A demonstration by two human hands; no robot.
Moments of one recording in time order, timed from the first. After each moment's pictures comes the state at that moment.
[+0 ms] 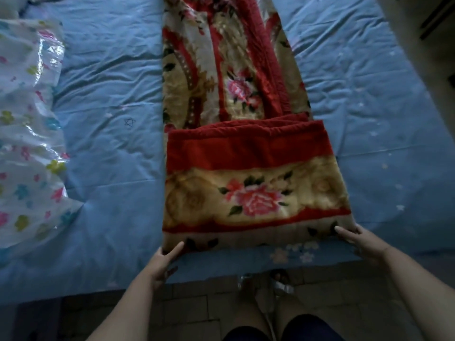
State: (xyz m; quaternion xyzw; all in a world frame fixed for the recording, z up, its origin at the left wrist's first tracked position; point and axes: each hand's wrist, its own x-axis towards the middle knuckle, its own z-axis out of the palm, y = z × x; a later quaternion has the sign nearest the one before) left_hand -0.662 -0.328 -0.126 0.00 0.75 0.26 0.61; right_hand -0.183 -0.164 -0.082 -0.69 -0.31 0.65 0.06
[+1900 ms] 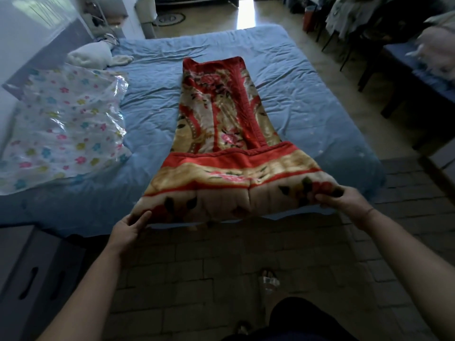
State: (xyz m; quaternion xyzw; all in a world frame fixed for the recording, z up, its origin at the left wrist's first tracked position) left_hand -0.567 -0.689 0.097 0.23 0.74 0.47 0.42; right_hand -0.077 -0.510 0.117 -0.59 -0.53 0.54 0.29
